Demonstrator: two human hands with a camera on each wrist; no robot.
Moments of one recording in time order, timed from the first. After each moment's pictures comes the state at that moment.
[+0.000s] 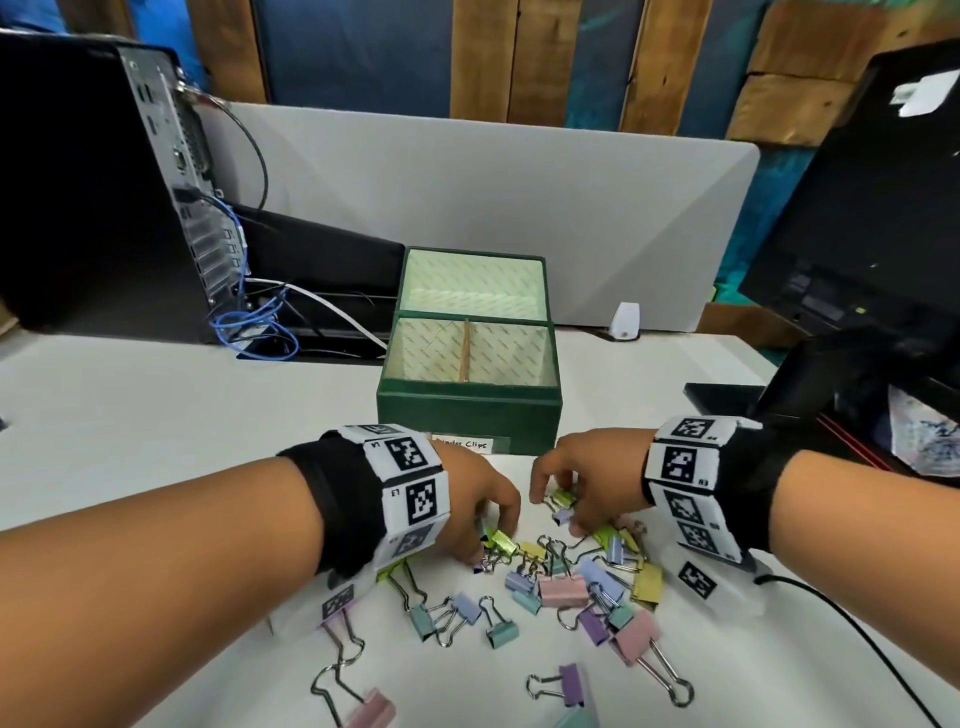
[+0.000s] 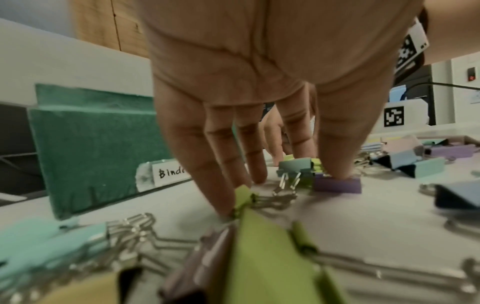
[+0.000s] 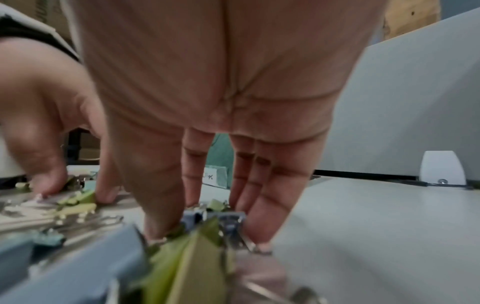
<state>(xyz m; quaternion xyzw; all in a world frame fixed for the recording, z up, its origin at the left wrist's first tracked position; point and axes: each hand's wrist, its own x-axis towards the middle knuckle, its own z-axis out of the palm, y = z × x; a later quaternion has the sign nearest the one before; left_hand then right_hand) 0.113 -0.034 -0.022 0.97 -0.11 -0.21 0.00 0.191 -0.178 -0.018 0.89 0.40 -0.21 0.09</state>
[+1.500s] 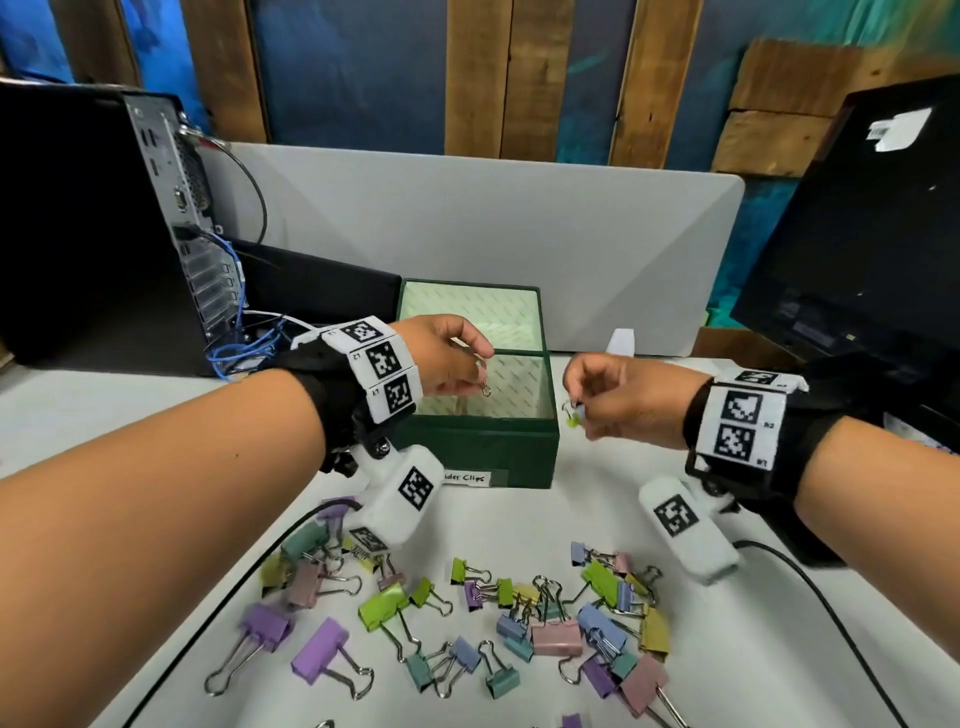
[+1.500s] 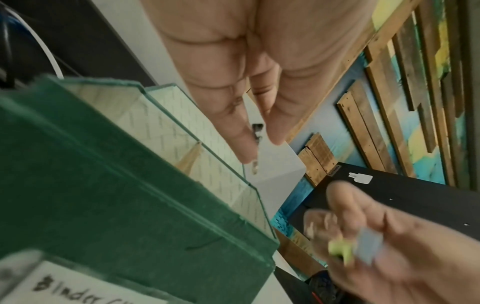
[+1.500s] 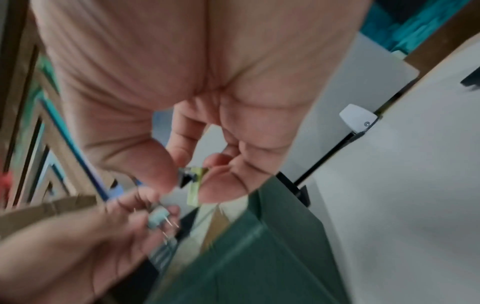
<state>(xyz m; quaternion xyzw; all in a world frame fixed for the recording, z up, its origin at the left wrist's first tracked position) 0.178 0.014 0.033 0.79 0.08 0.03 0.61 0.243 -0.195 0.019 0.75 0.30 -0.28 -0.52</state>
